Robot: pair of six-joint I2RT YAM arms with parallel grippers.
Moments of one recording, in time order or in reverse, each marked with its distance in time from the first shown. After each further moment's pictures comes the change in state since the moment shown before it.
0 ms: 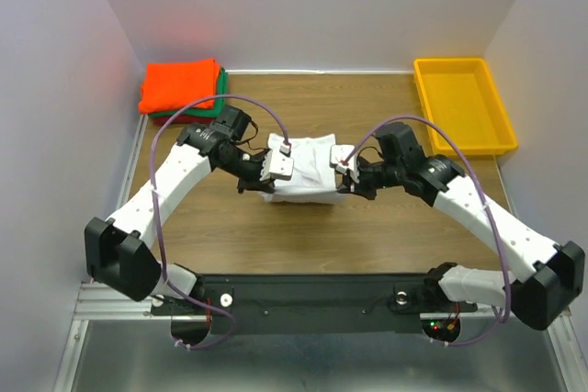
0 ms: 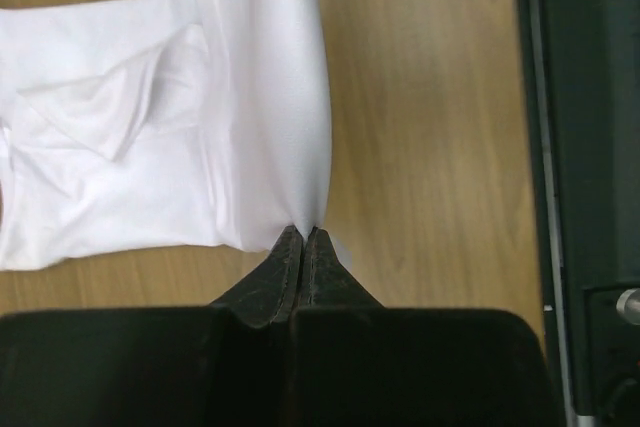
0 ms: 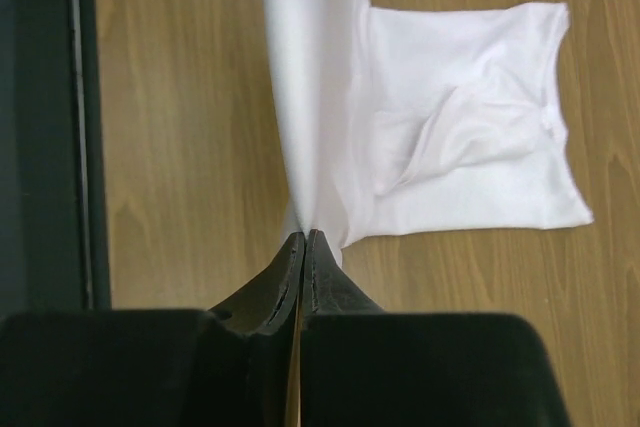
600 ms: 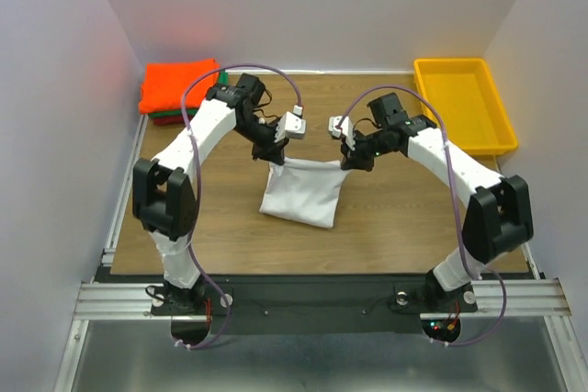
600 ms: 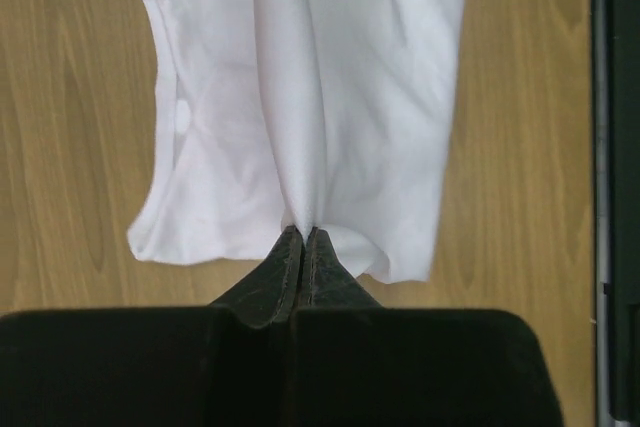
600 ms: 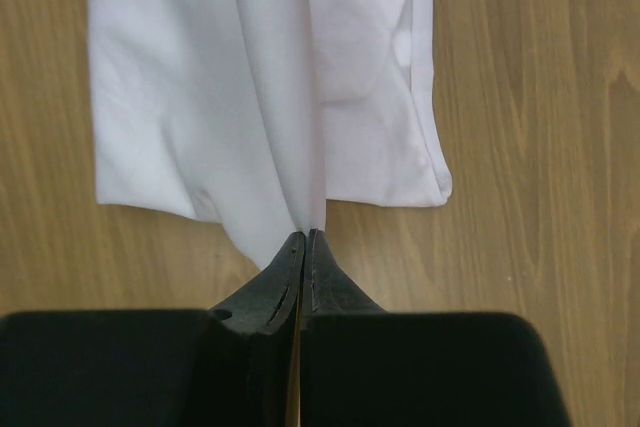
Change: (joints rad) left arm 0.055 0.377 0.386 -0.142 0.050 0.010; right arm -0.192 0.373 0.222 -0.103 -0.093 -0.158
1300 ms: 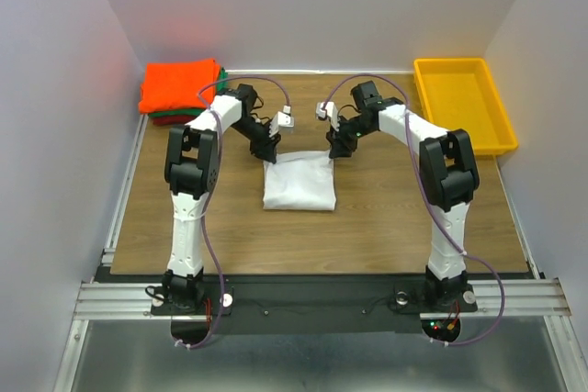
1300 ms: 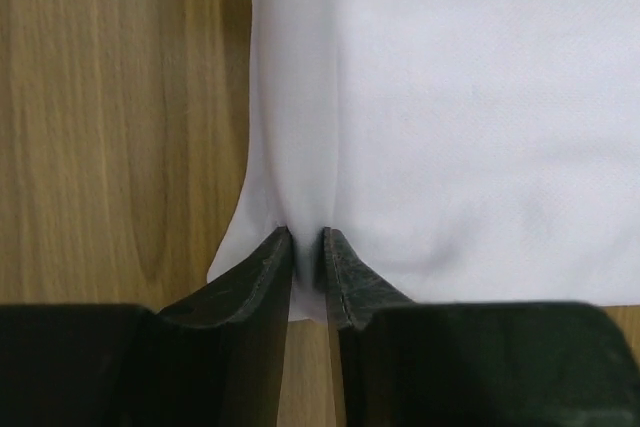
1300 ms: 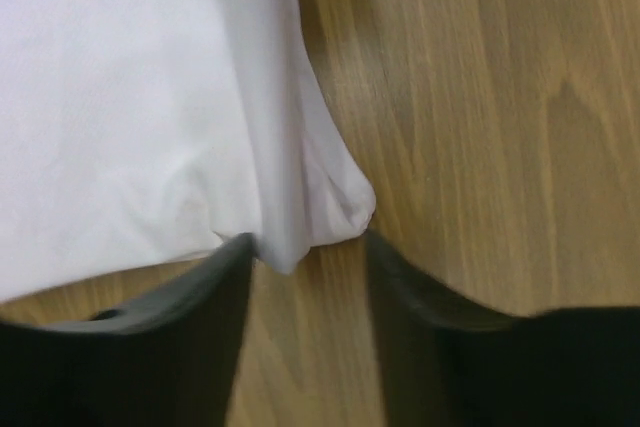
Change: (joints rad) left arm 0.146 0.530 0.230 0.119 0.029 0.058; right arm -0.072 0.527 0.364 0.063 -0.027 -0.028
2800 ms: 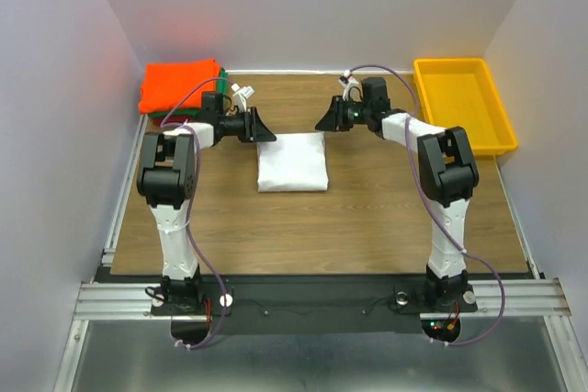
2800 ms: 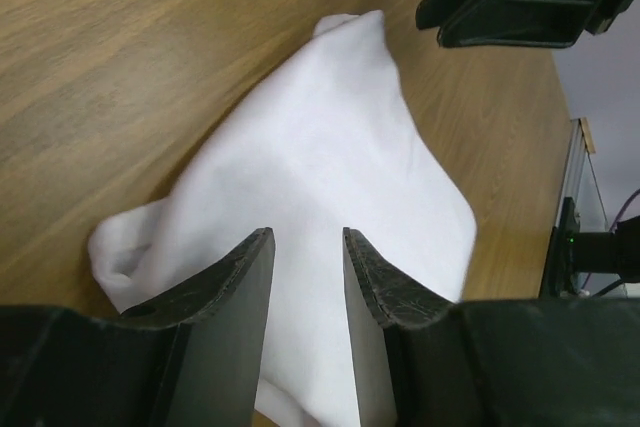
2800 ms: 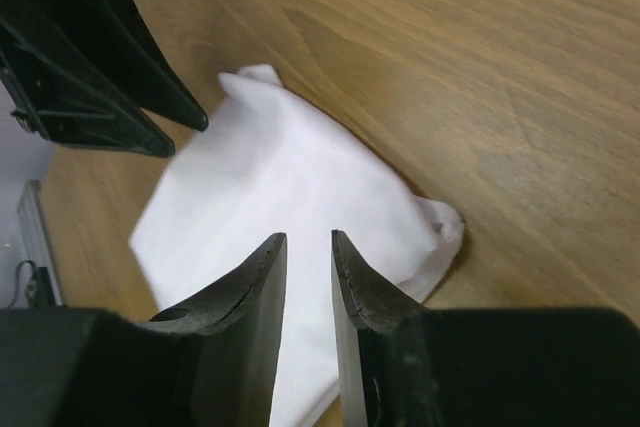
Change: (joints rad) left arm 0.147 -0.181 -0.534 1.157 0.209 -1.448; right arm -0.040 0.069 -0.106 0.718 -0.048 1.205
